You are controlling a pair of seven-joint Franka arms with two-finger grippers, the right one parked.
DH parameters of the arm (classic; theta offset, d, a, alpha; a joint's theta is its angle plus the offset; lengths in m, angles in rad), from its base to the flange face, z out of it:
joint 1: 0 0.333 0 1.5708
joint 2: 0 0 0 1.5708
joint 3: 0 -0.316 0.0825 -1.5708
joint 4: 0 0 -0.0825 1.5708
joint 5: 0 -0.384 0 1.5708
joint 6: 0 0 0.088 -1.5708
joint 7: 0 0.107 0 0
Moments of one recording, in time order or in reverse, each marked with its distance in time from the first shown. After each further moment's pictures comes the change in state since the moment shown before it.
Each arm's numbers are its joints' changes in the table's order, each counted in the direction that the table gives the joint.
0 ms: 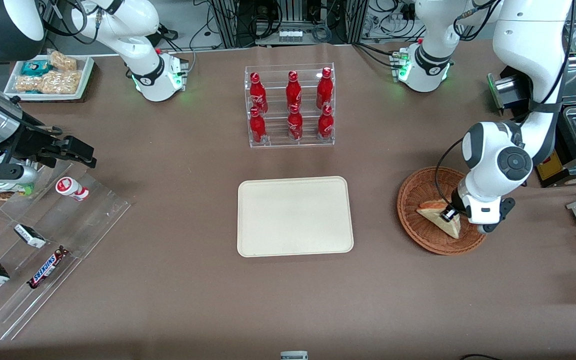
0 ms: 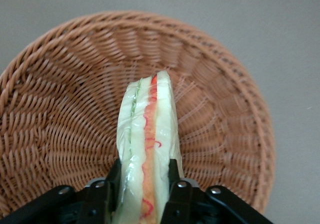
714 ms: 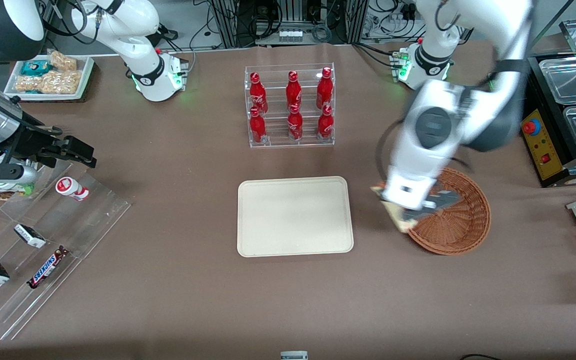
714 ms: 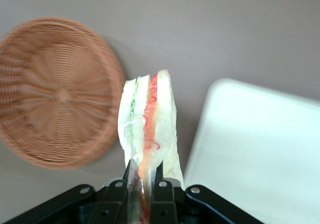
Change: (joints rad) arm -0.406 -0.001 0.038 0.428 -0.120 0.500 0.011
